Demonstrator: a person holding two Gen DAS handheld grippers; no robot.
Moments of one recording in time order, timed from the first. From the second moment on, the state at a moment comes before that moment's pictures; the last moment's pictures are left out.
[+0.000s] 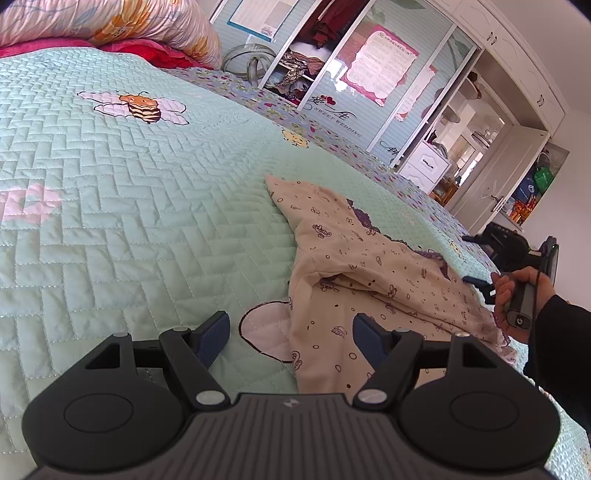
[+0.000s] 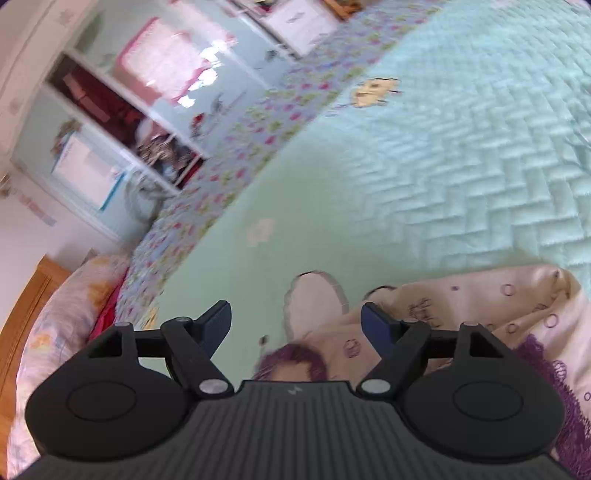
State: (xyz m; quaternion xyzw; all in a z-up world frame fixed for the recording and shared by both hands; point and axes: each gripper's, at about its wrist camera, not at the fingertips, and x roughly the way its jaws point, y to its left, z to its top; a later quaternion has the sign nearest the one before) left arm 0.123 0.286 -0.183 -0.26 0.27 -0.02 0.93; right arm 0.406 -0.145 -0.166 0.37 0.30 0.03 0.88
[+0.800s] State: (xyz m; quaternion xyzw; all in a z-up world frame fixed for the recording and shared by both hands) left arm 0.122 0.285 -0.183 -0.26 0.27 -0.03 0.93; right arm 0.380 -0.201 -0.147 0.29 0.31 -0.01 0.91
